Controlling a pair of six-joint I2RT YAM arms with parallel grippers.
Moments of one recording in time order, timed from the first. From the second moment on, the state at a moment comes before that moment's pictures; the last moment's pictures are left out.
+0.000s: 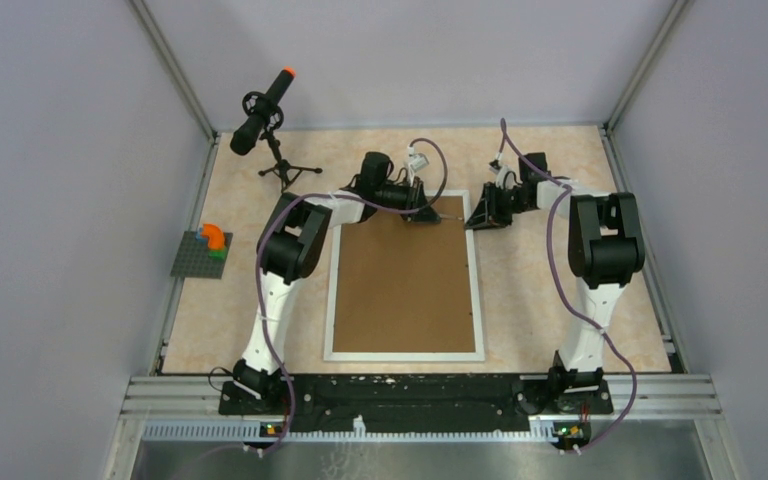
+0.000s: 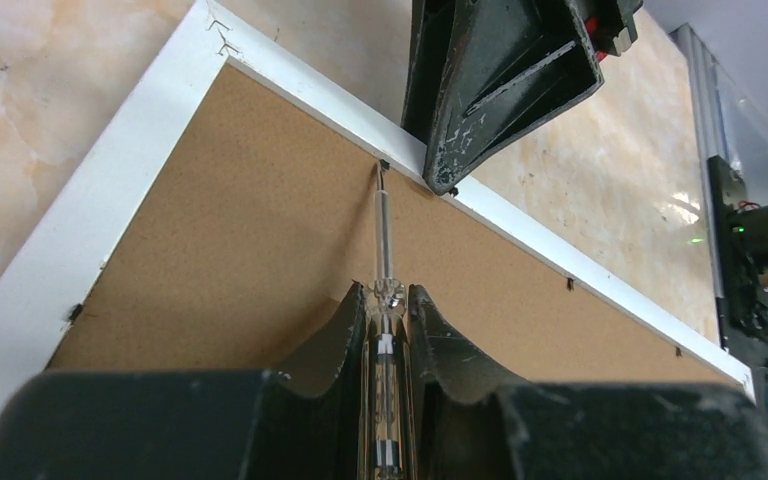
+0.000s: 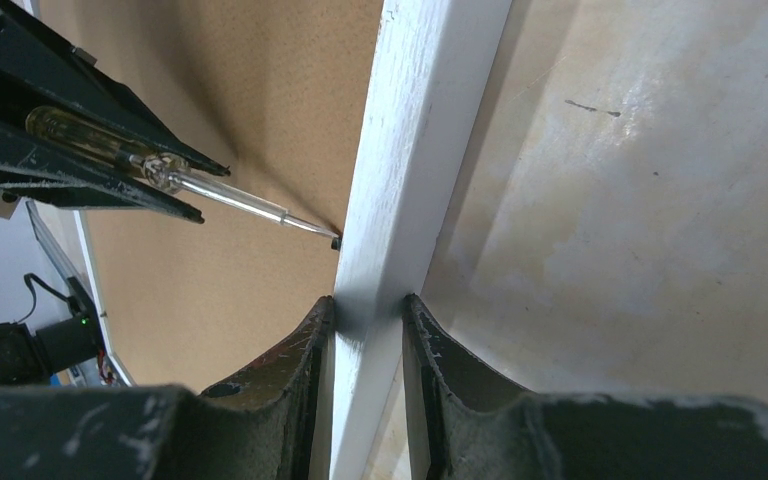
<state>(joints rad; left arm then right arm) -0.48 2.35 1.59 0.26 1.01 -0.21 0.09 2.05 1.32 -0.36 -0.74 0.16</state>
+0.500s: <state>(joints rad) -0.53 2.28 1.60 0.11 0.86 0.00 0.09 2.05 1.32 -0.36 -0.73 0.19</state>
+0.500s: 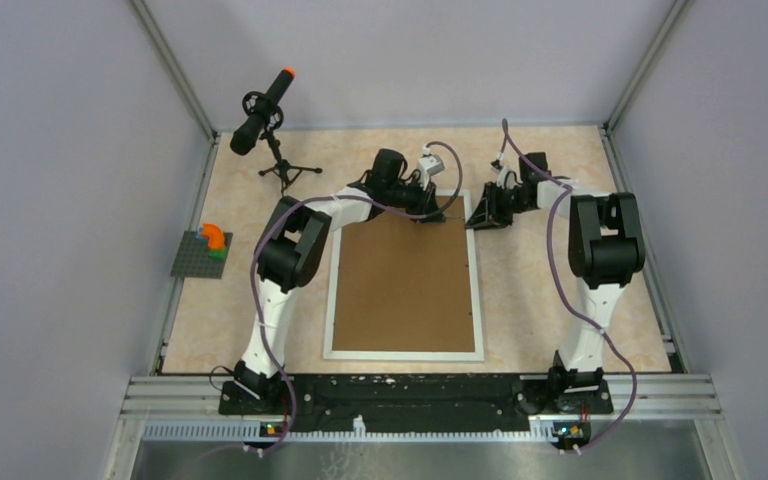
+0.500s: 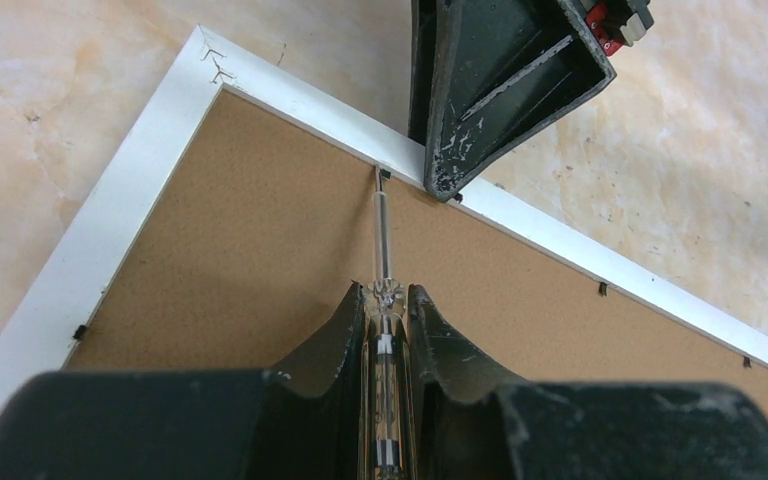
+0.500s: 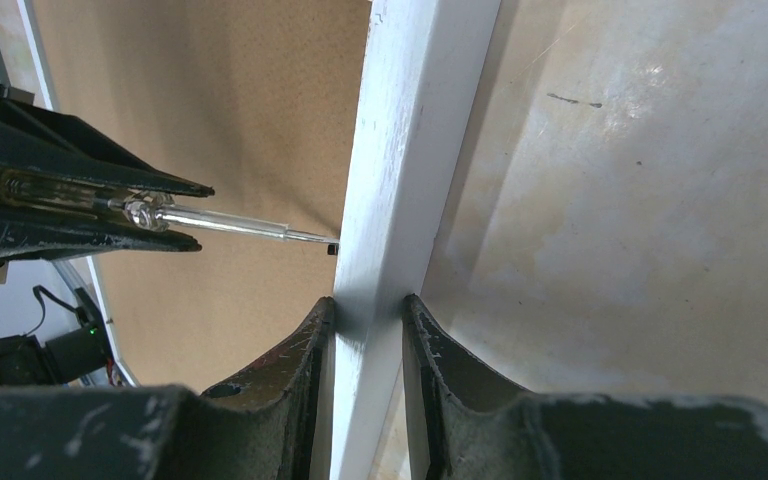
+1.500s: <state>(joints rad) -0.67 2.22 1.78 -0.14 0.51 0.05 0.11 2.03 1.28 -0.30 -0.69 0.25</state>
